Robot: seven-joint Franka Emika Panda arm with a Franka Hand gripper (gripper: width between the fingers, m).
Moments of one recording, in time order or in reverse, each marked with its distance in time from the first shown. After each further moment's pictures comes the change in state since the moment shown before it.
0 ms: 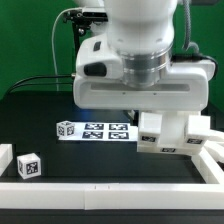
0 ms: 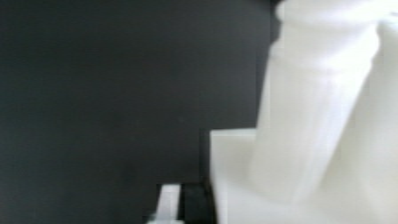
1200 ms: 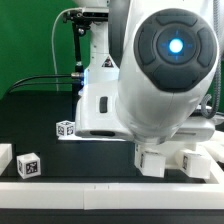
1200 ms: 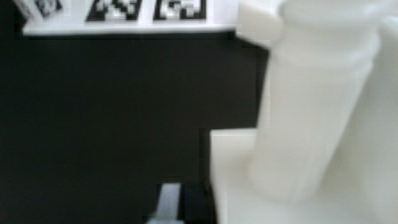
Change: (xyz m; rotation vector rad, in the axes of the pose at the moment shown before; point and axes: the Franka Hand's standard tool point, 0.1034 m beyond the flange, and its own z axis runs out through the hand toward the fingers) arm 0.022 -0.004 0.012 -0.109 -0.371 -0.061
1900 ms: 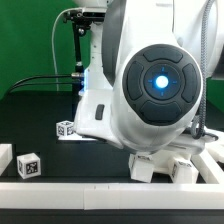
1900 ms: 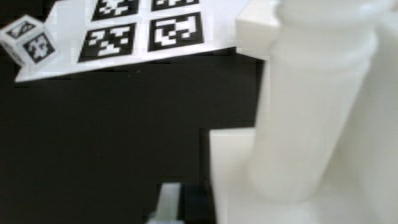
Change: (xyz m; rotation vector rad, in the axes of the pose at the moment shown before) arm -0.003 0.004 0.028 0.005 -0.115 0.184
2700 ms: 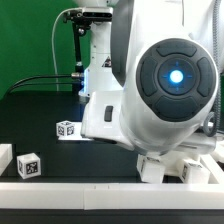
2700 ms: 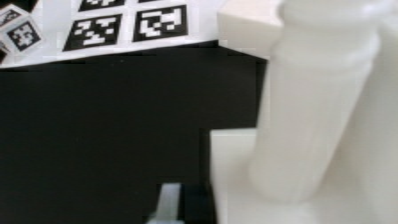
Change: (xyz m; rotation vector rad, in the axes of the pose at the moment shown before) arm 0.006 -0.016 -0.010 0.006 0.038 -0.082
